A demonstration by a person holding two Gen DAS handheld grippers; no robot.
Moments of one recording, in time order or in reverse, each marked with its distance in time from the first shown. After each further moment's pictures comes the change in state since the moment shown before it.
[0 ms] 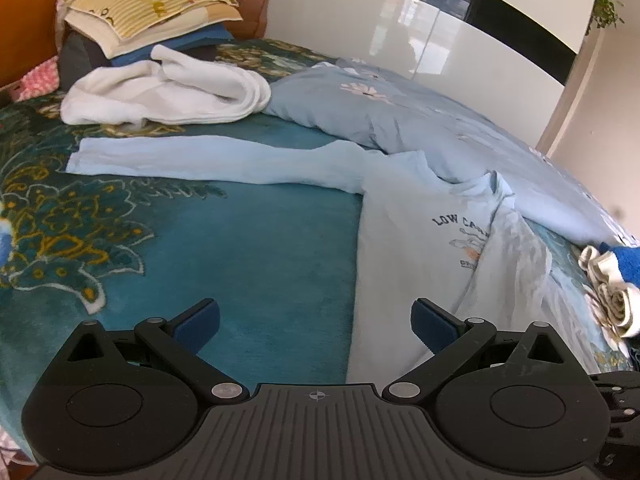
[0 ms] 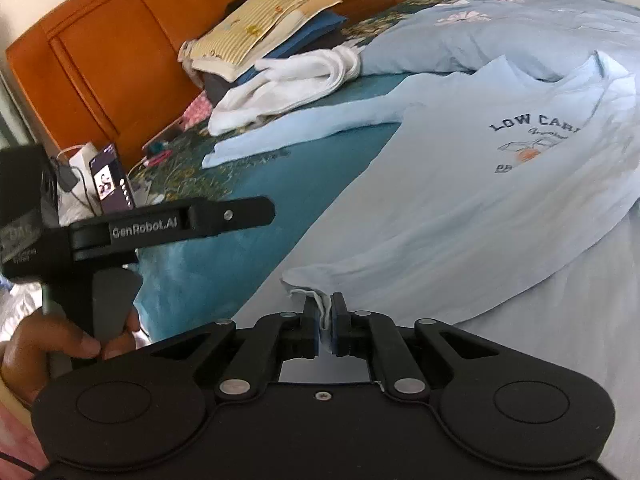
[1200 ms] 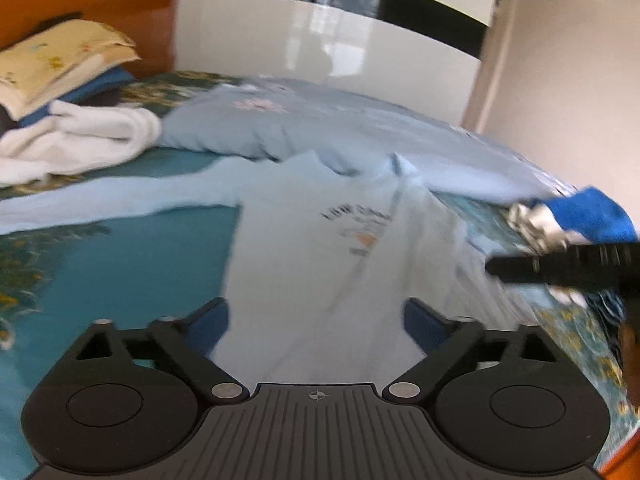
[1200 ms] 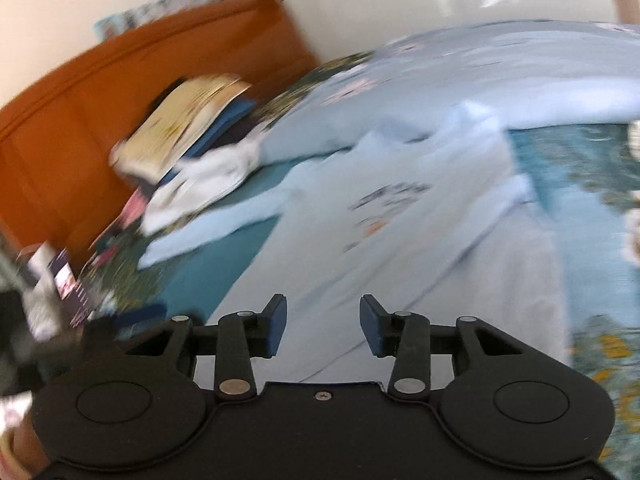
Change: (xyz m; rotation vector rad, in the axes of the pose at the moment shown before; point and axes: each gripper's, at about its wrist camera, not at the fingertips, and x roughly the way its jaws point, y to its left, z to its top) left arm 0.003 -0.077 -0.021 0.218 -0.038 -0.173; right arm -0.096 -0.083 0.010 0.207 -0.242 -0.181
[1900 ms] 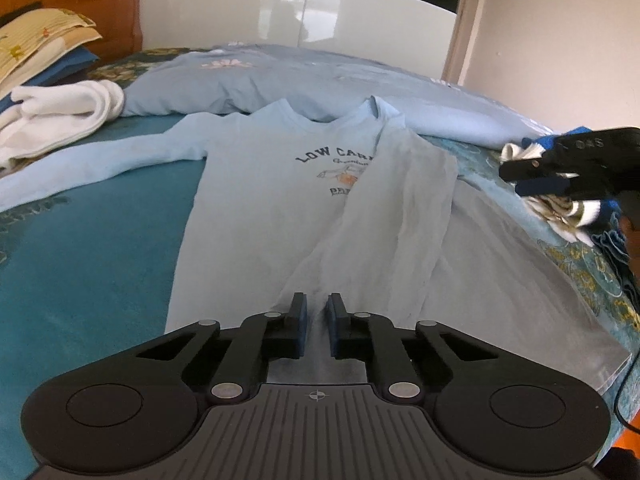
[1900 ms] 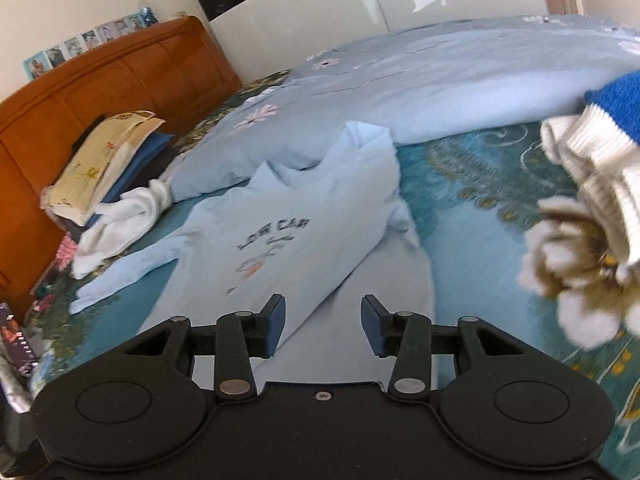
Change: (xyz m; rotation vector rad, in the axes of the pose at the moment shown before) left arm 0.030 -0.007 -0.024 0.082 0.084 -0.018; right arm 0.005 -0.068 0.025 0.051 -0.034 -0.178
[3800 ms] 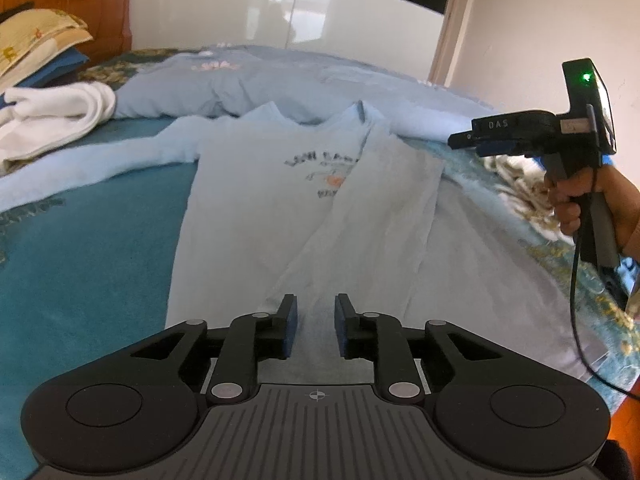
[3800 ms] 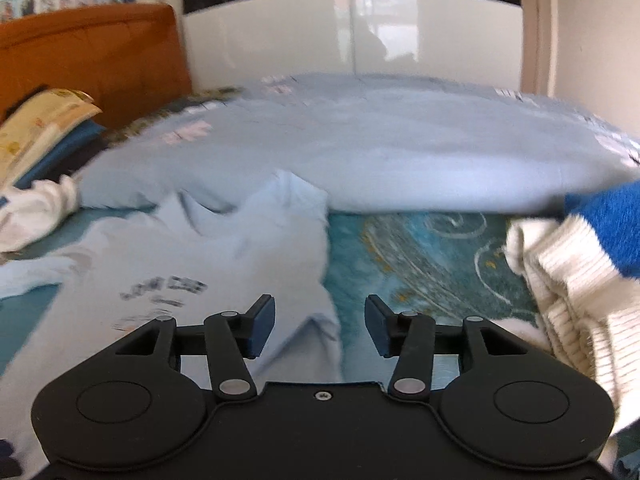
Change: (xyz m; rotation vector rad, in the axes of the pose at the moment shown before) left arm -0.018 0.001 0.002 0.001 -0.017 -0.044; right arm 0.044 0.003 0.039 -0.189 -0.113 -0.215
